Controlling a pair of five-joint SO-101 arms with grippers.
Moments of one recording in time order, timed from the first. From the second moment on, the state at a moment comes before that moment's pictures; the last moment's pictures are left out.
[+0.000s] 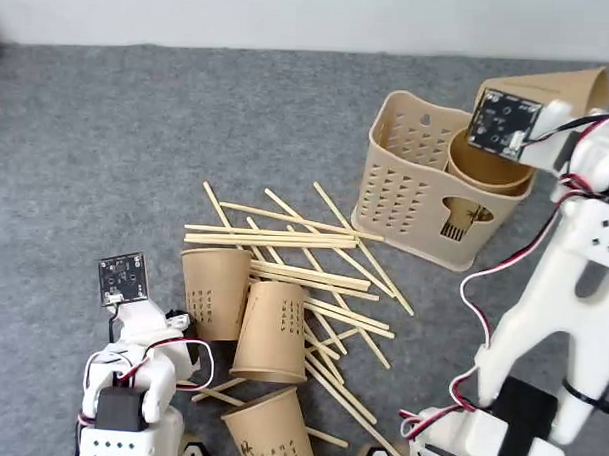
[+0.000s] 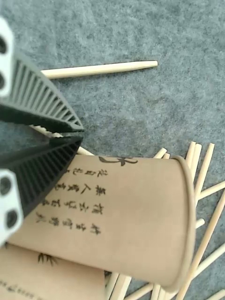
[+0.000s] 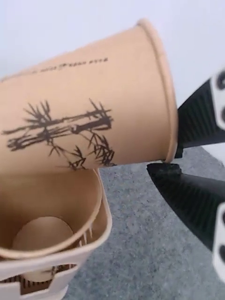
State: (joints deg) left arm -2.7 -103.3 96.8 72.0 23.6; right arm 21.2 -6.2 -24.0 83.2 93.0
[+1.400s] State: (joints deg) left arm -2.7 -103.3 96.8 72.0 23.6; right arm 21.2 -13.5 -24.0 81.3 106.4
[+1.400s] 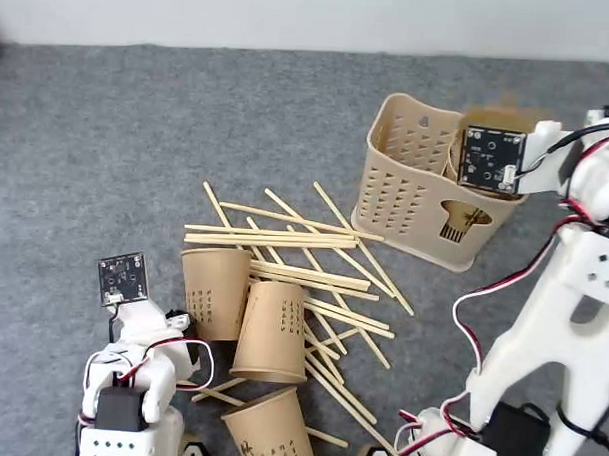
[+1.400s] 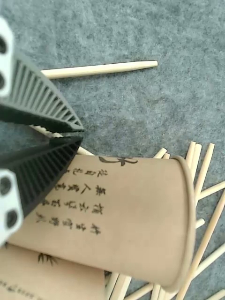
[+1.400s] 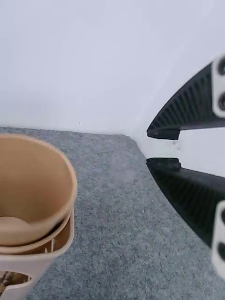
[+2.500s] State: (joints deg) left arm -2.7 -103.3 96.8 72.0 23.6; right arm -22.9 -34.0 3.1 100.5 36.1
